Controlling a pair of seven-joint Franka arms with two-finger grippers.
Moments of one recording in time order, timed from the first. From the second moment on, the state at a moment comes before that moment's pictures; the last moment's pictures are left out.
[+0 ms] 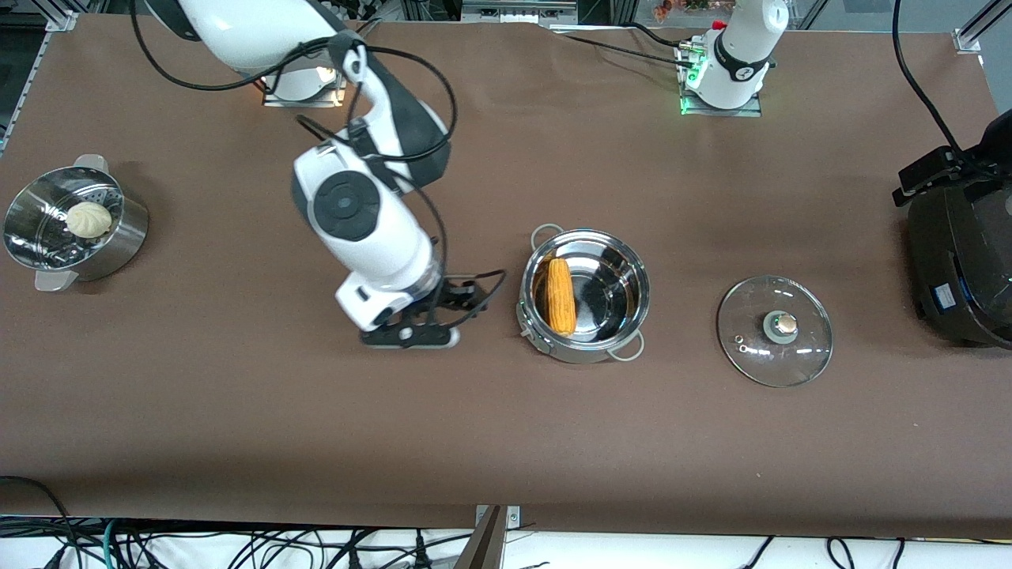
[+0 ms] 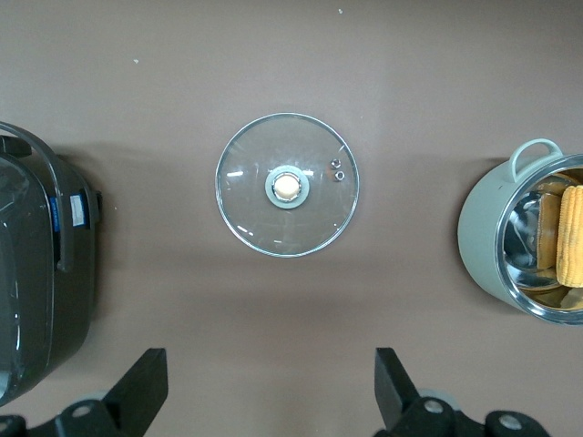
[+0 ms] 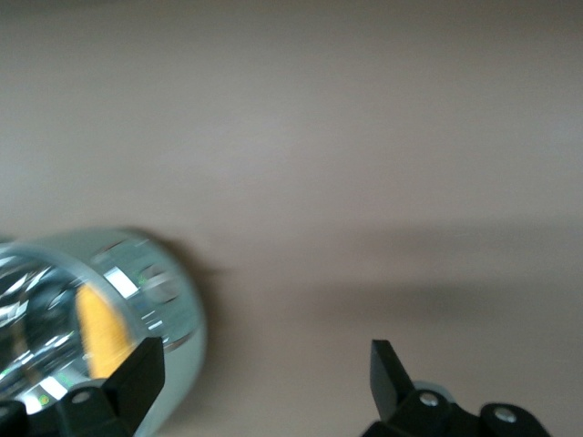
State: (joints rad) left arm 0.06 0.03 0.00 -1.53 0.00 1.53 -0.02; right arm 0.44 0.77 0.10 -0.94 -0.01 1.81 0.60
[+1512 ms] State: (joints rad) left arm 0.06 0.03 -0.01 -1.53 0.00 1.52 -0.02; right arm -0.01 0.50 -0.19 -1.01 0.21 1.34 0.27
